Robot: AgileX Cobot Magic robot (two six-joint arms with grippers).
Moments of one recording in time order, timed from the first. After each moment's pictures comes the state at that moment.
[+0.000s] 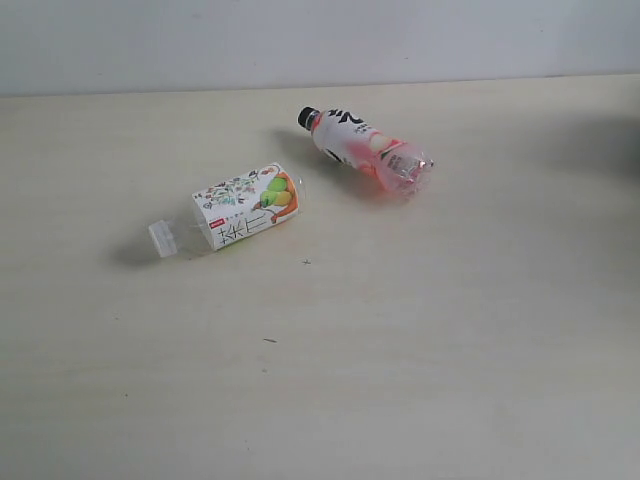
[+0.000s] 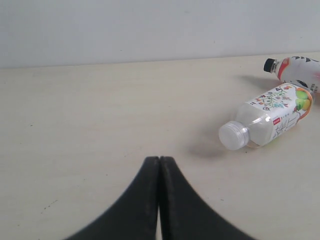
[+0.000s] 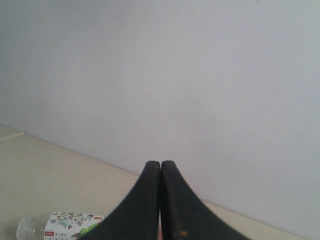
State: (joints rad) left arm -0.03 0.00 0.00 0.12 0.34 -0.11; right arm 0.53 0.43 -0.32 0.17 -0.10 -0.27
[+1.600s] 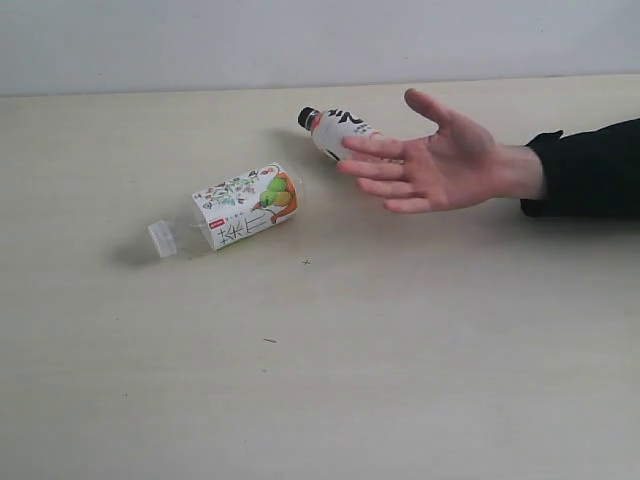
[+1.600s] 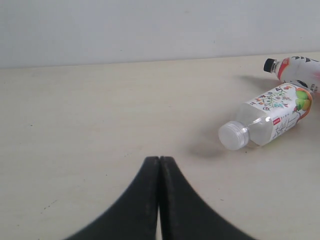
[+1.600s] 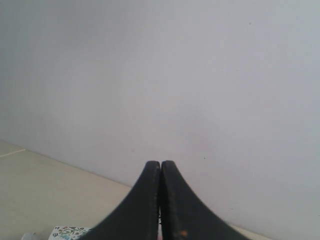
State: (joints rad) left arm -0.03 0.00 0.00 0.12 0.34 -0.11; right arm 0.53 0.35 -0.32 0.18 -0.07 -0.27
